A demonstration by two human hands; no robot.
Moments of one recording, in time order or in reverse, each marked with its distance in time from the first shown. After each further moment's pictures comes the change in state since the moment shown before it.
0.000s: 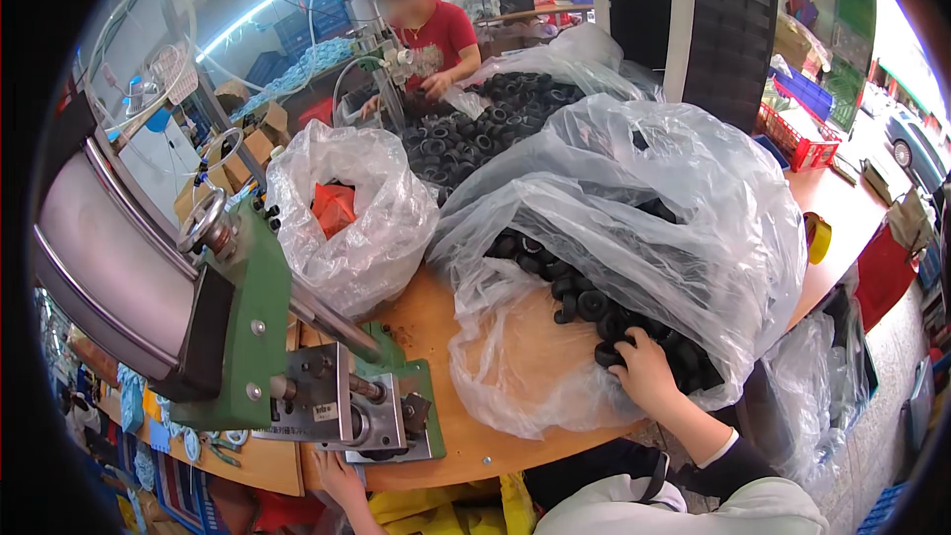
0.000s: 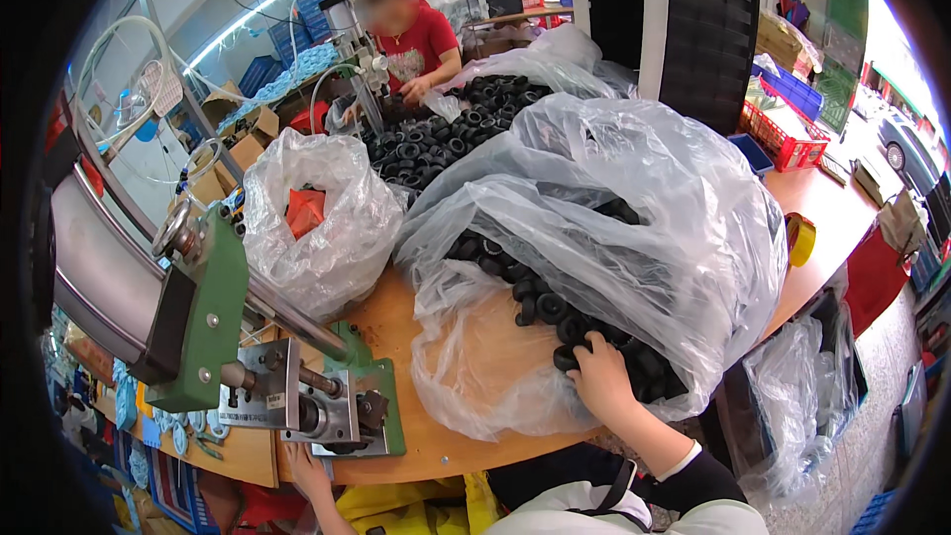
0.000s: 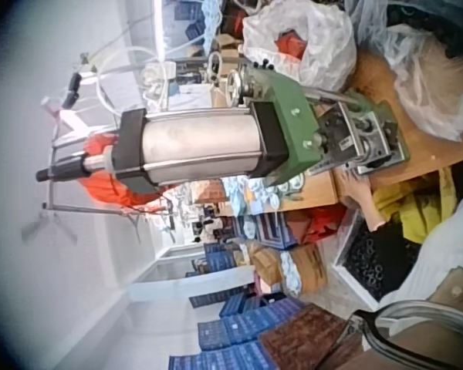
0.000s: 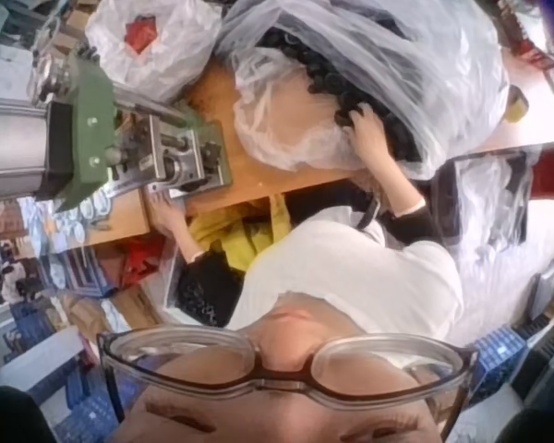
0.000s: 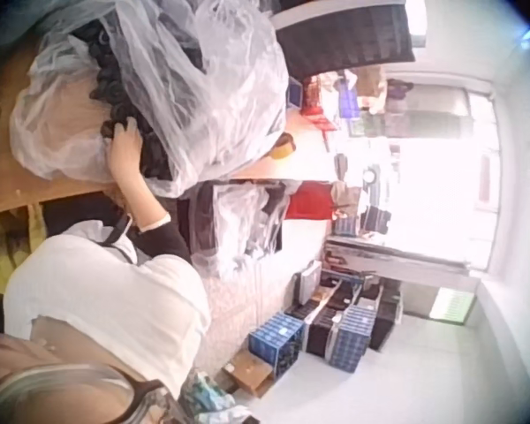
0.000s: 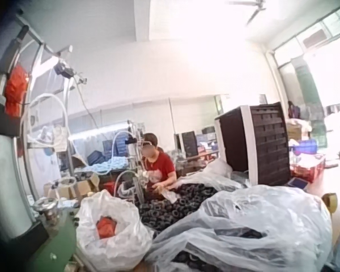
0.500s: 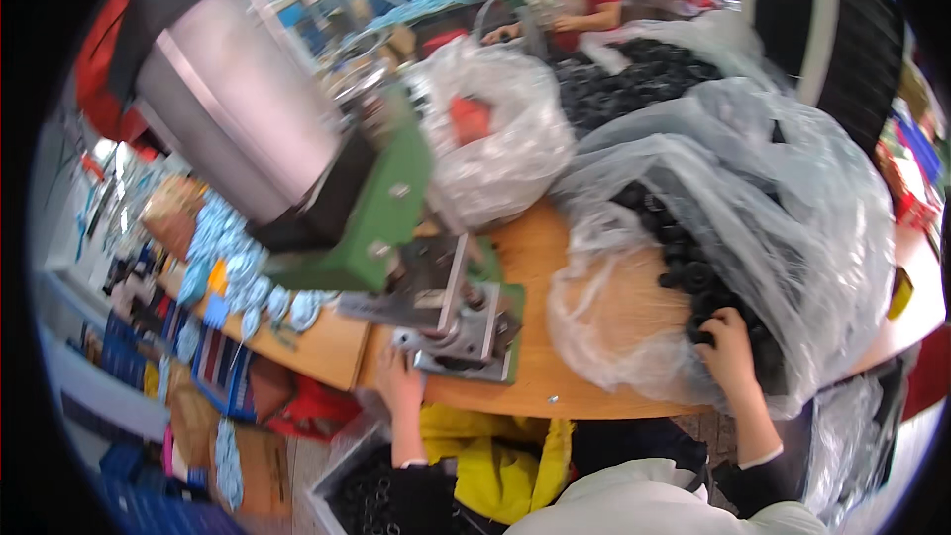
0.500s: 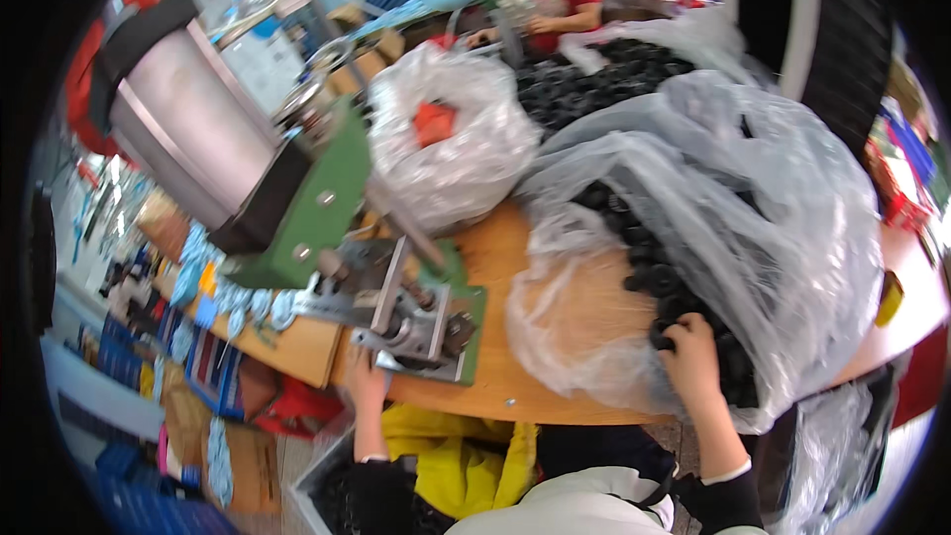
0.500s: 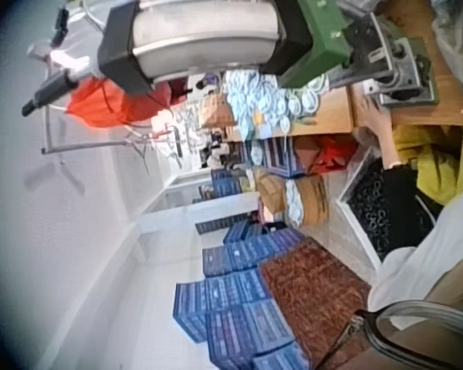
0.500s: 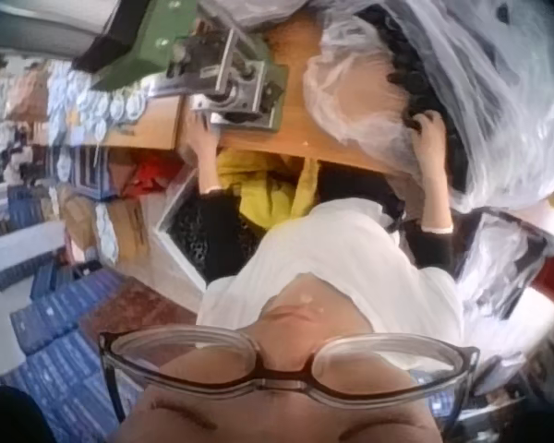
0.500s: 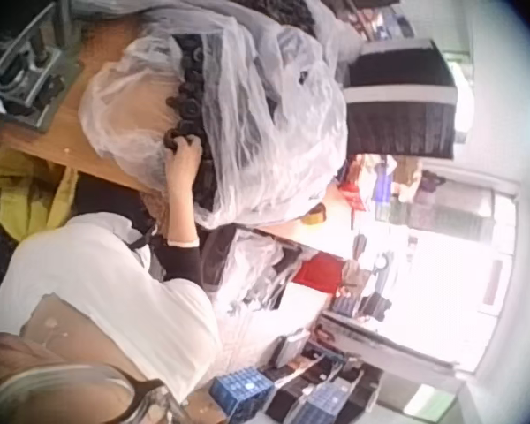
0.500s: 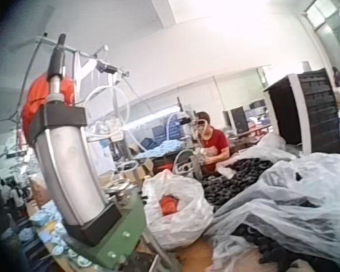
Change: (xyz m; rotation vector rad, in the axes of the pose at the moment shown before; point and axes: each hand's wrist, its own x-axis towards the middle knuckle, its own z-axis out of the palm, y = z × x) left_hand 0.004 0.012 0.002 0.142 0.042 0.019; right_hand 0.013 0.006 -0.004 0.191 0.035 -0.109
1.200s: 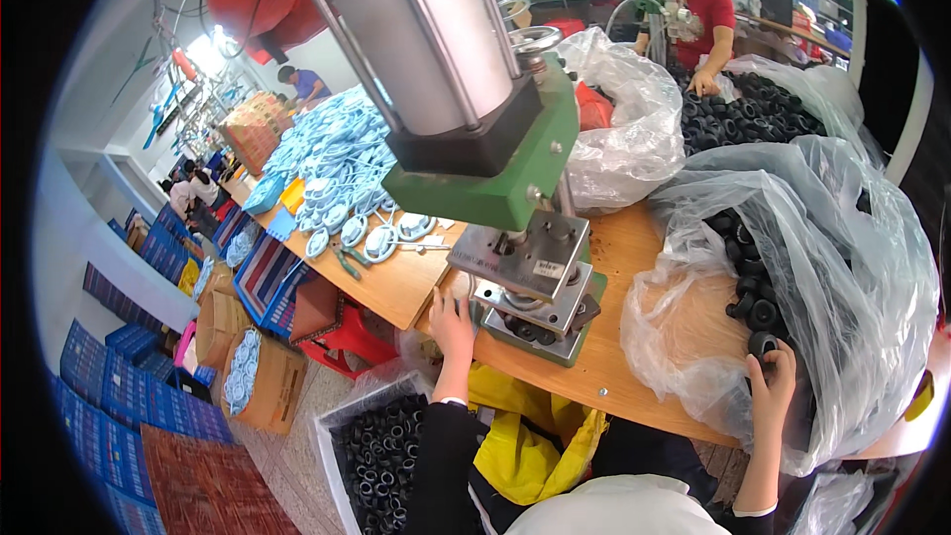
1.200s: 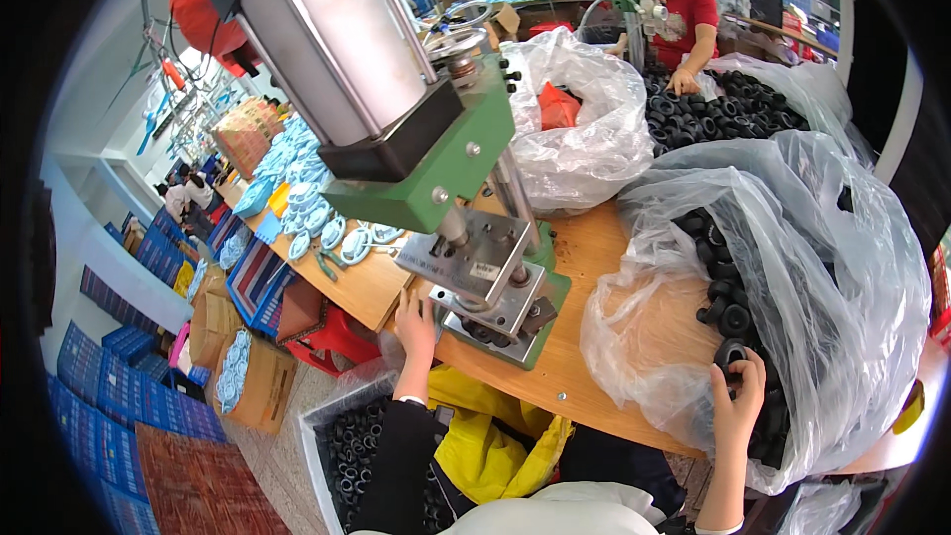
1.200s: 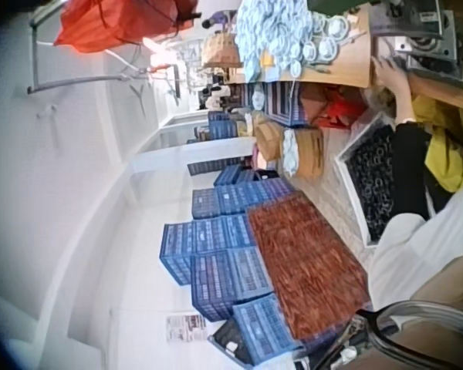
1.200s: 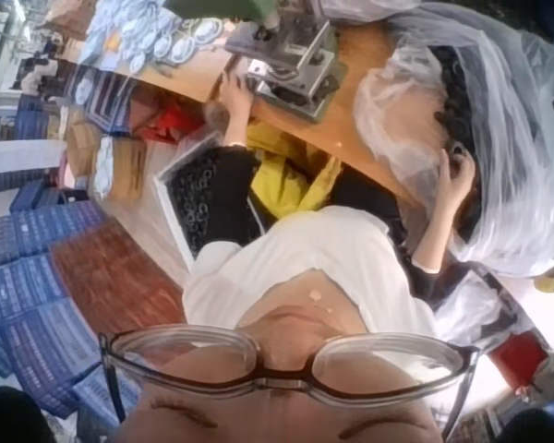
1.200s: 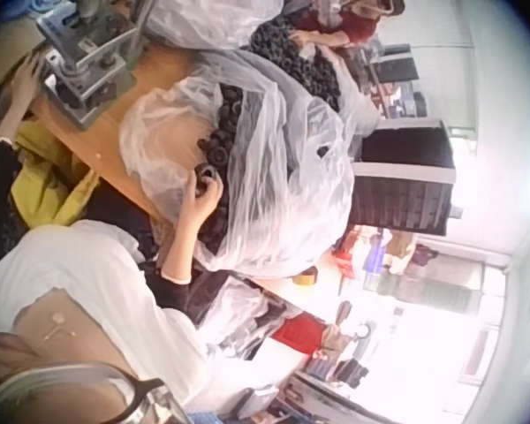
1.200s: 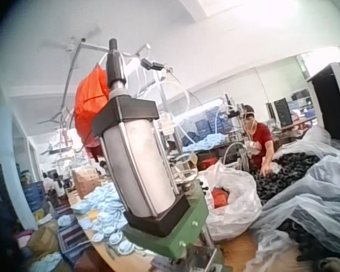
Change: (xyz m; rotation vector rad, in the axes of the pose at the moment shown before) left_hand 0.014 0.000 -0.012 -0.007 0.144 -0.306; right_hand -0.002 -0.031 0.000 0.419 0.190 0.050
